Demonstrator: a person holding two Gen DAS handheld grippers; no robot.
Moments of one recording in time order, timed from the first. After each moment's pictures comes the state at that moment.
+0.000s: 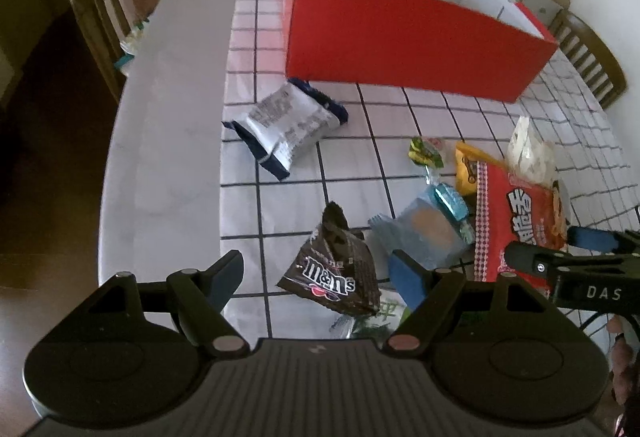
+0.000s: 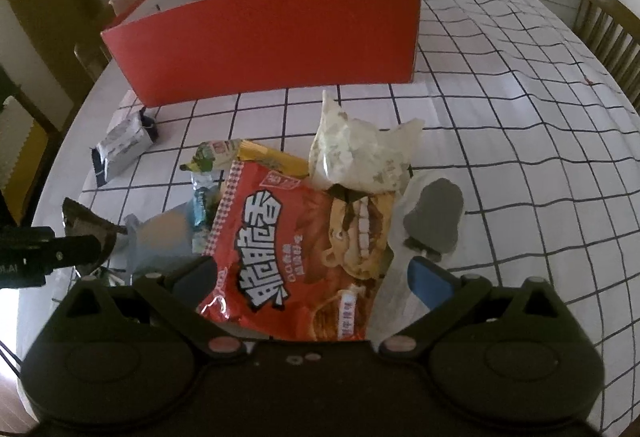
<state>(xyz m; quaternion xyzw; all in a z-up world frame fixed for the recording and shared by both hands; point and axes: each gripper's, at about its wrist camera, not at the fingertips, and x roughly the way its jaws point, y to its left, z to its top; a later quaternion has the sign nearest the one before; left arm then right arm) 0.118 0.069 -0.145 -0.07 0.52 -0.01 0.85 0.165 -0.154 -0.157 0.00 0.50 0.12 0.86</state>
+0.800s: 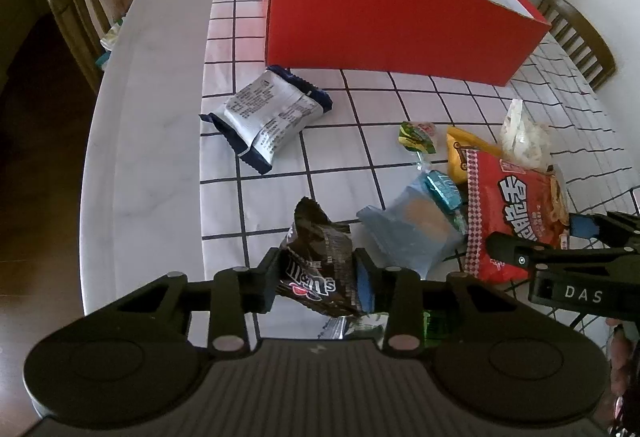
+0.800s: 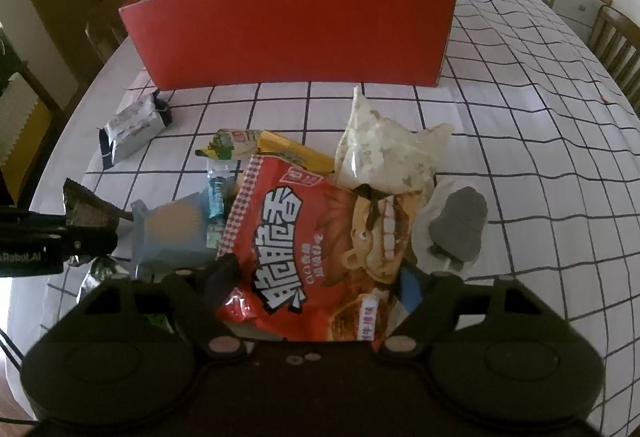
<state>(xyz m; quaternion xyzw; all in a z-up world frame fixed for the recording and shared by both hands) 0.124 0.066 -0.152 -0.07 0.53 -0.03 0.84 0.165 -0.139 -0.160 -0.03 0.50 0.13 0.86</state>
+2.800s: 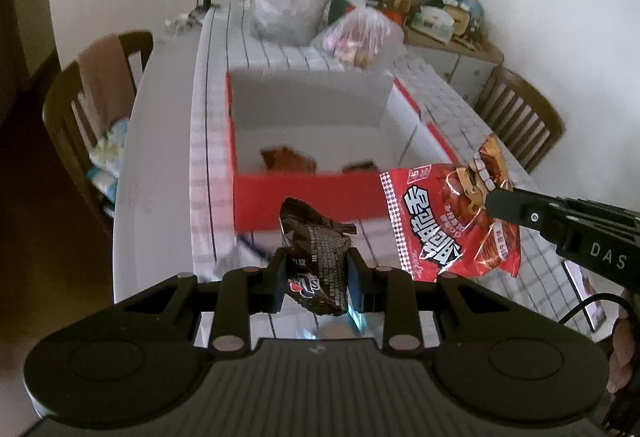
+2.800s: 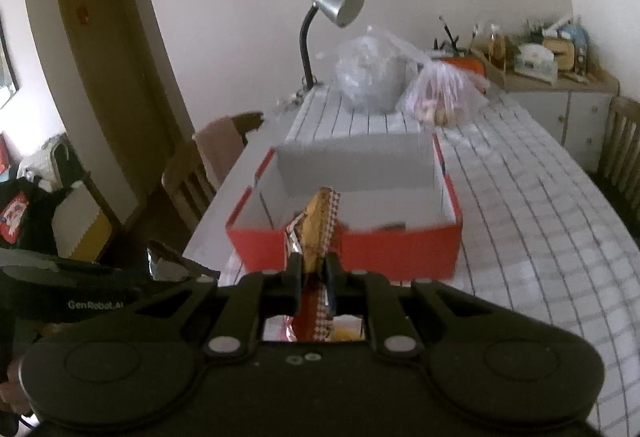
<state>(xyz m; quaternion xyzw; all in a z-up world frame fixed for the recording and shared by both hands) 0.141 0.059 -0.018 -0.06 0.41 -0.07 0.91 0.161 -0.147 -0.011 0.04 0.31 0.20 0.93</state>
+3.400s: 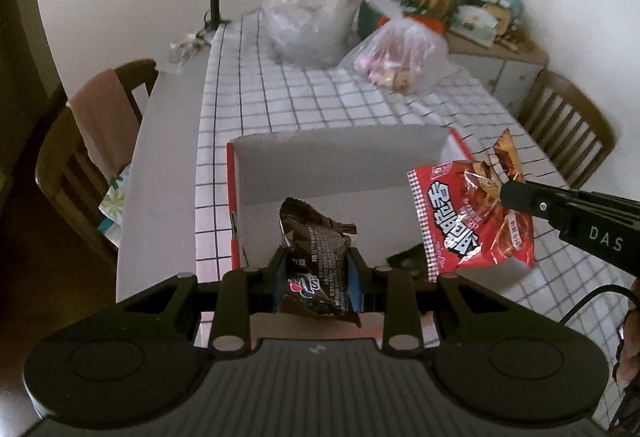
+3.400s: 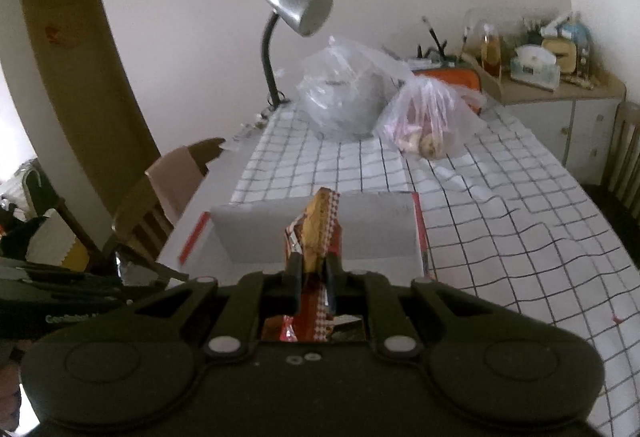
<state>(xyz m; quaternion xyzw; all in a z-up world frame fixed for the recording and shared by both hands) 0.290 0.046 -0.024 -0.02 0.43 -0.03 0.90 0.316 -0.156 -0.025 0.06 0.33 0.18 0.93</state>
